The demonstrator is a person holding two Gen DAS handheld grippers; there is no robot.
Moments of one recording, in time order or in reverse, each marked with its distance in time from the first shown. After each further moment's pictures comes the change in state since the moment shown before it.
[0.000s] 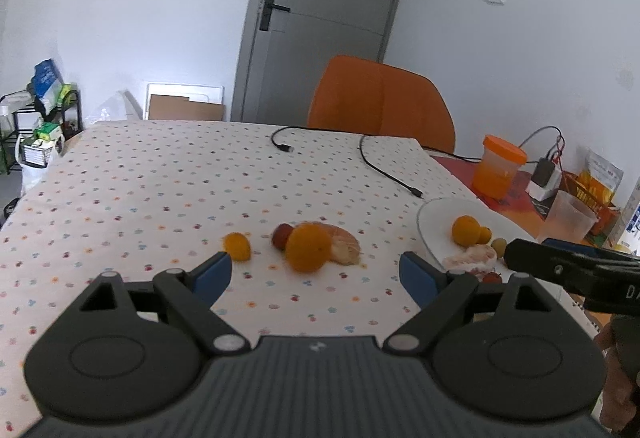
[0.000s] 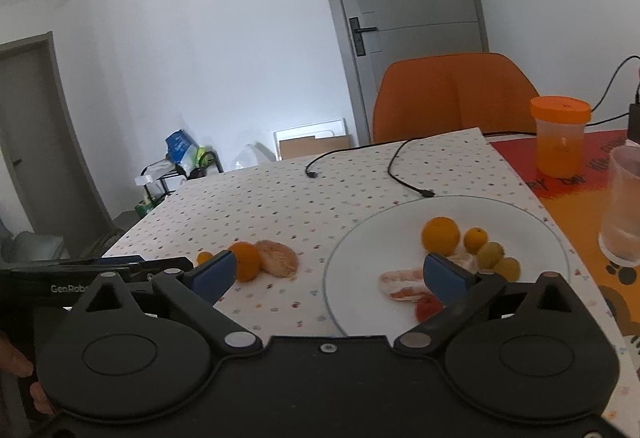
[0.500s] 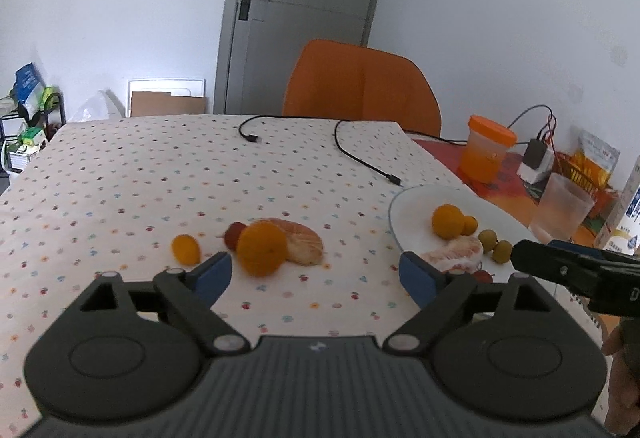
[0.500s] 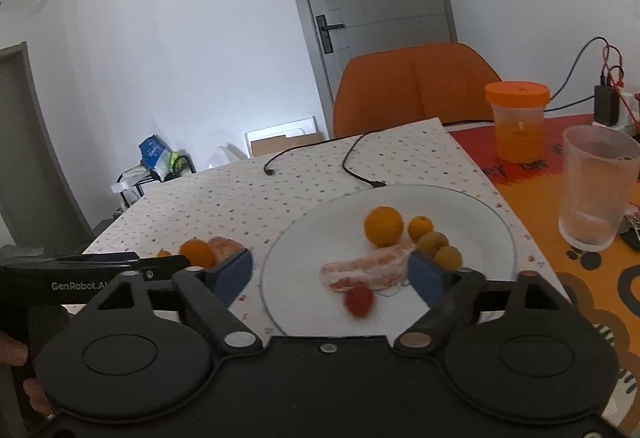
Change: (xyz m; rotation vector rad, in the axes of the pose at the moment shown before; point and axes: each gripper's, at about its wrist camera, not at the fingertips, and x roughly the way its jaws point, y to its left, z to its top) left arm 0.031 -0.034 0.001 0.047 0.040 -0.026; right arm -0.008 -0.036 -0.007 0.048 0.002 -0.069
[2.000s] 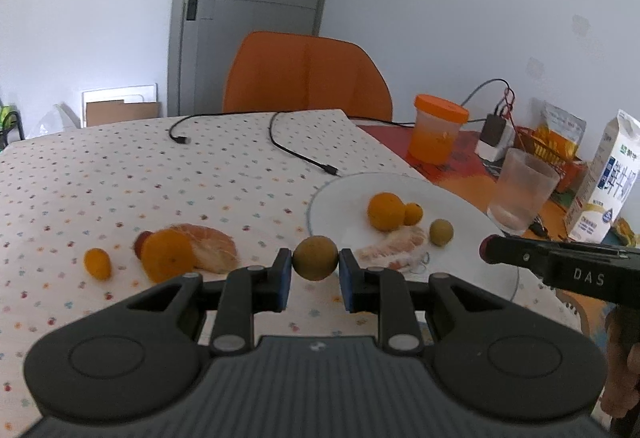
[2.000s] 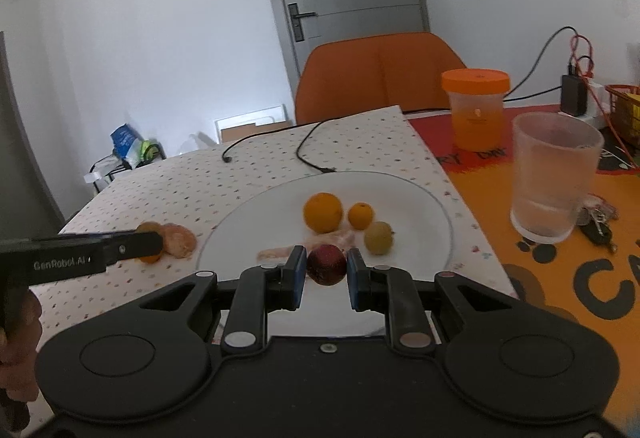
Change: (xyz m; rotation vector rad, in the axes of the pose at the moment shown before) left arm 0.030 -0.056 -0.003 0.096 0.025 -0.109; right arm -0.005 -0.036 -0.004 0.006 0.034 -0.093
